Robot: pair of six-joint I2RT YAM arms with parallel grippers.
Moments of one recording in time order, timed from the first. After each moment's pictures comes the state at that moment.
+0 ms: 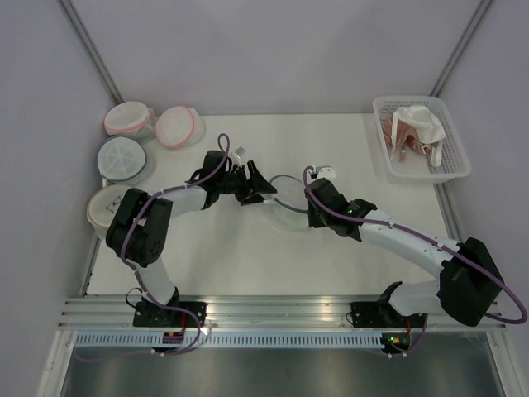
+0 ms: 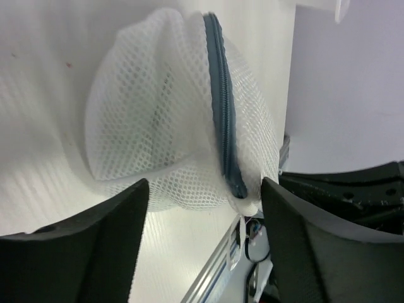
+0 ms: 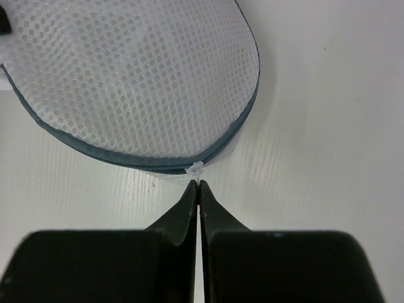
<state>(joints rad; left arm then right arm) -0.38 1.78 0.94 0.22 0.72 -0.84 0.75 1.33 0.88 -0.43 0.31 0.53</state>
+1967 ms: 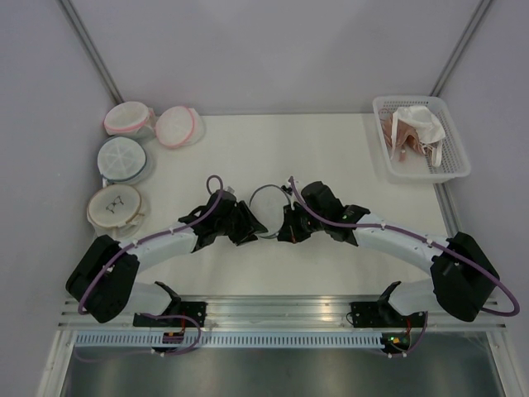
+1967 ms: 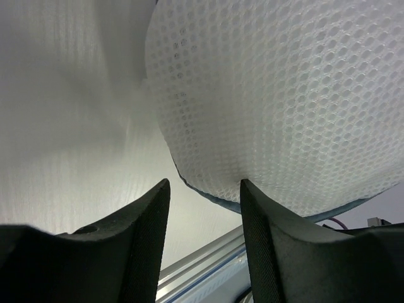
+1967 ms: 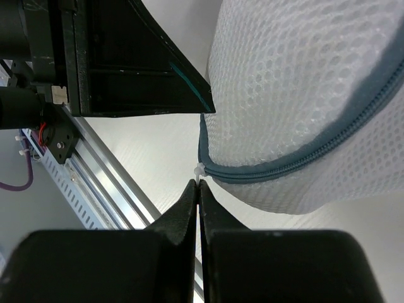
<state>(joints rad) -0.64 1.35 0.59 -0.04 0.20 -1.13 0.78 1.36 0.80 -0.19 -0.34 0.43</state>
